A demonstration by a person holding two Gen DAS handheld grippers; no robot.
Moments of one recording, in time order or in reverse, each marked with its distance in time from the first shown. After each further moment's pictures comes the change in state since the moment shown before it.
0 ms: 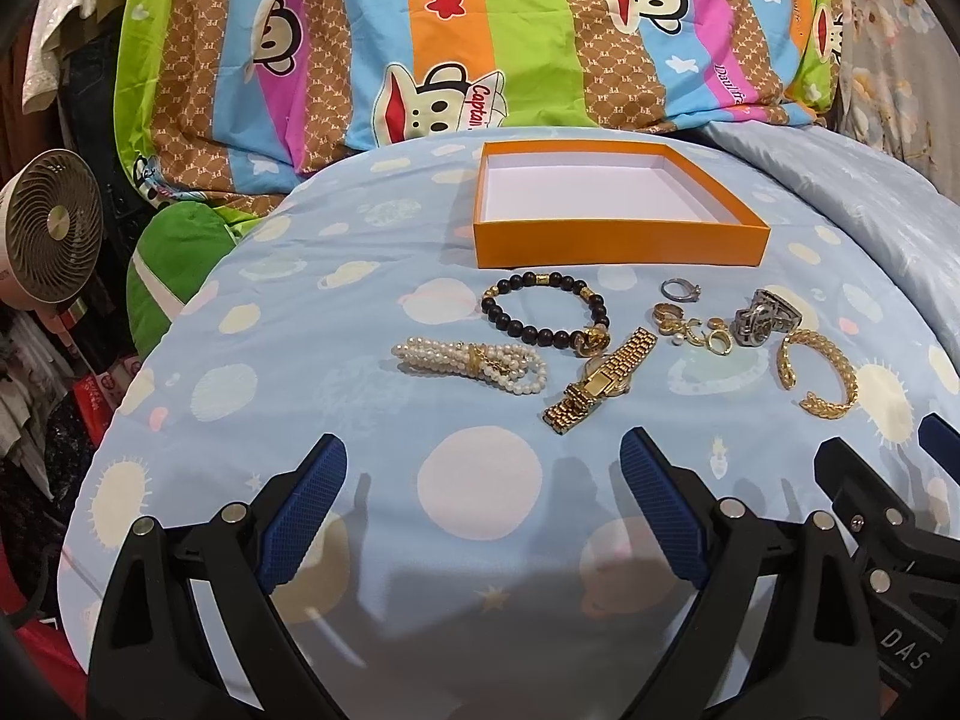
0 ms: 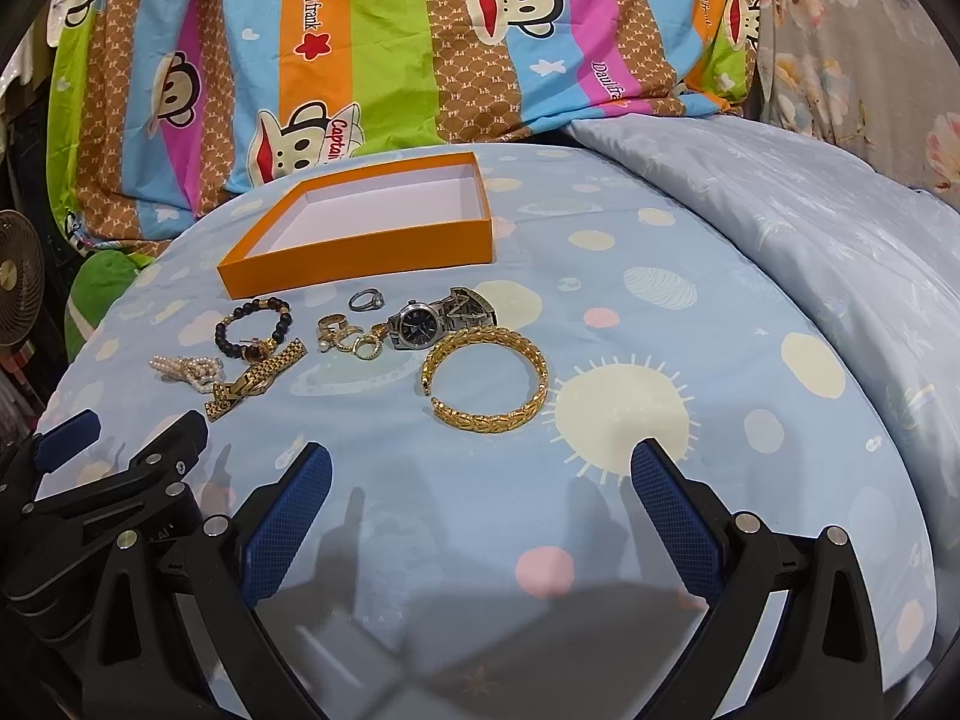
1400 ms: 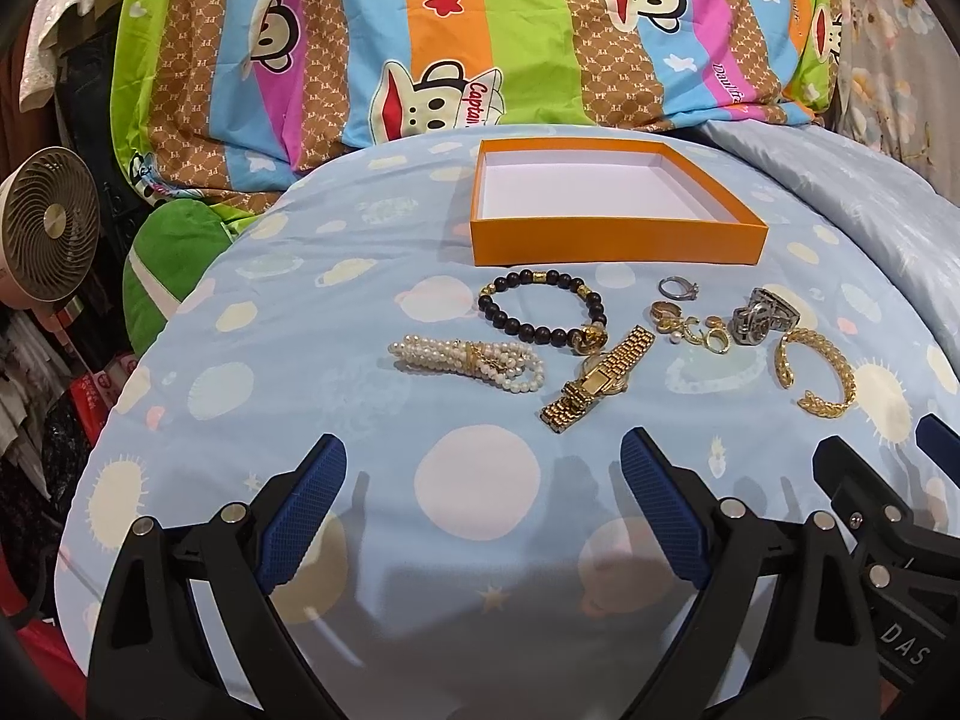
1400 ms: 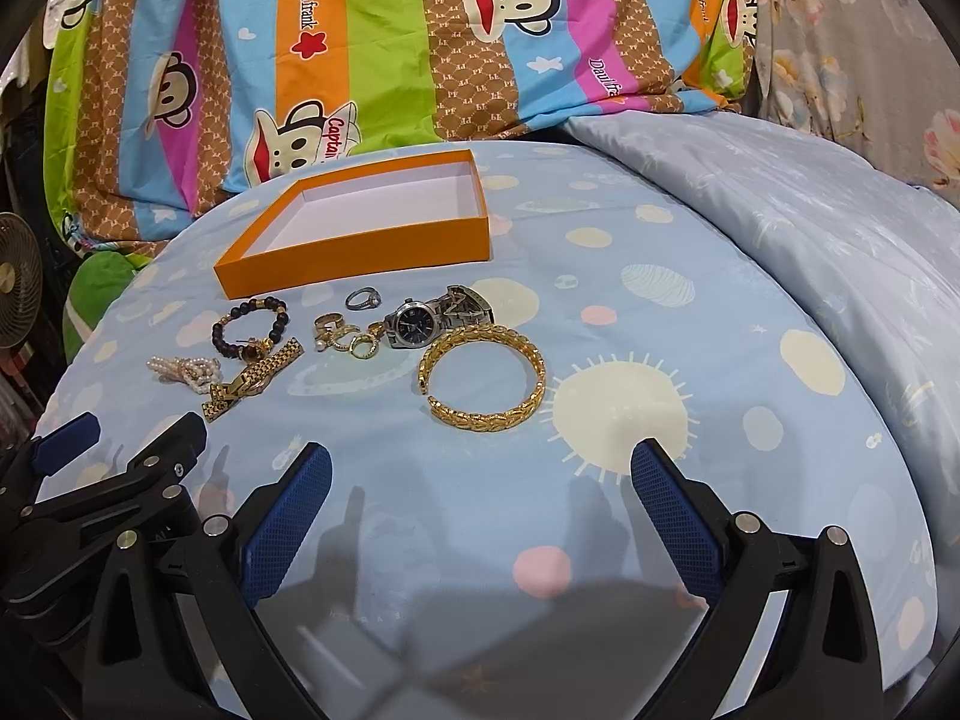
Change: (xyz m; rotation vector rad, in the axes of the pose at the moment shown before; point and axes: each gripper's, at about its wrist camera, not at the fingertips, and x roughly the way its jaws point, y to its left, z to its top) left arm 0.002 0.002 -0.001 -0.004 0.006 -0.011; right arm 0.001 -0.002 0.000 0.002 0.000 -0.003
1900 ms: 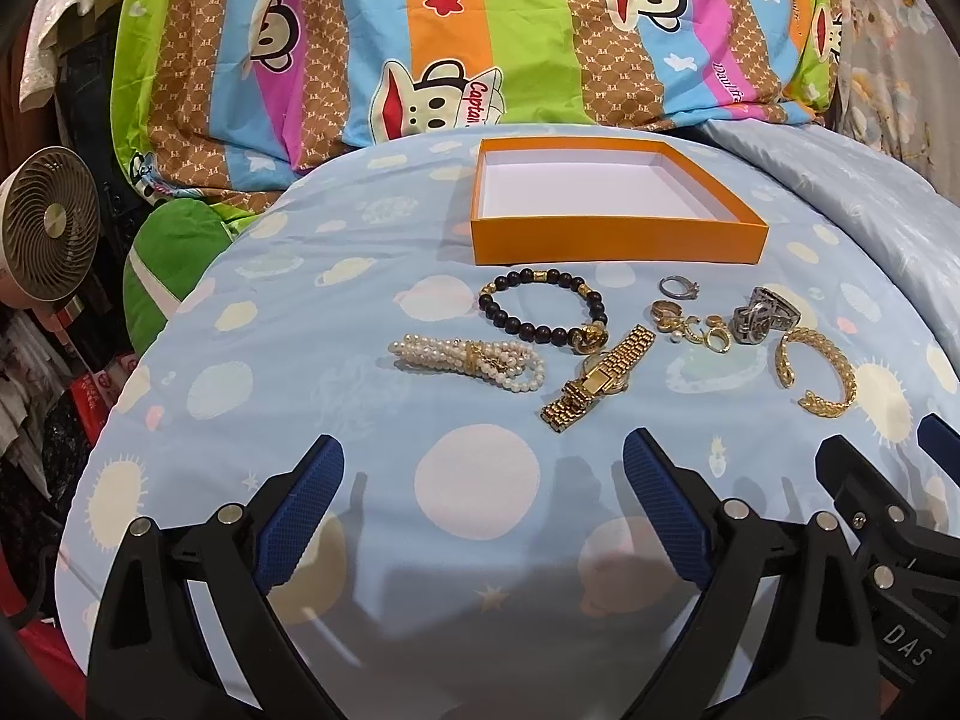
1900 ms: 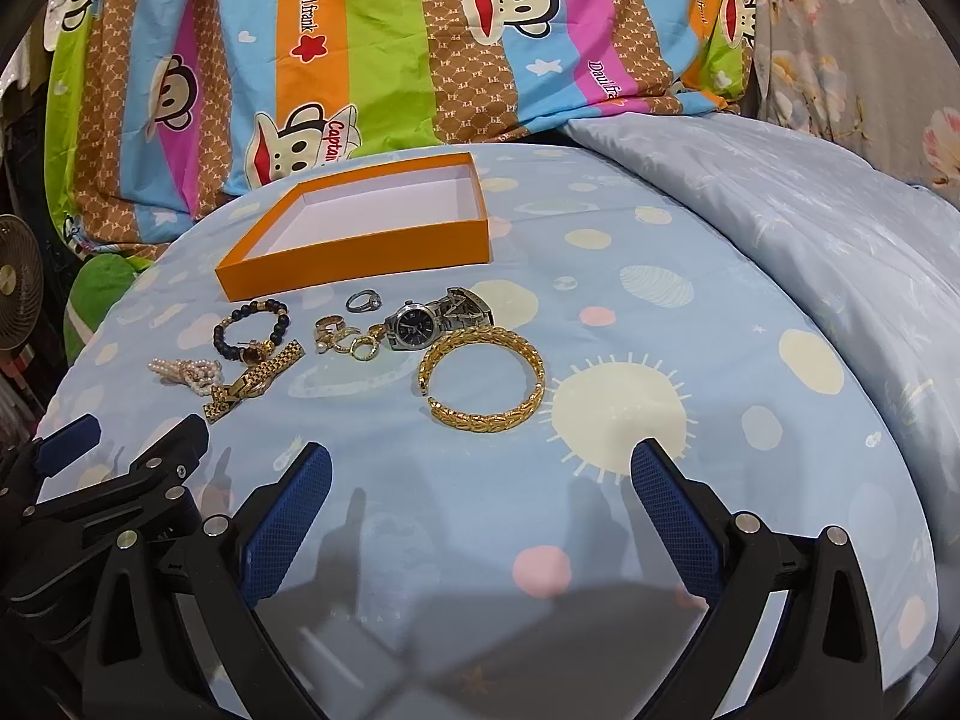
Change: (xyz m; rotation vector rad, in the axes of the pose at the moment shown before) left arm 0.000 -0.001 0.000 0.001 0.005 0.002; right arm 0.000 -0.001 -0.001 0.005 -0.003 0.003
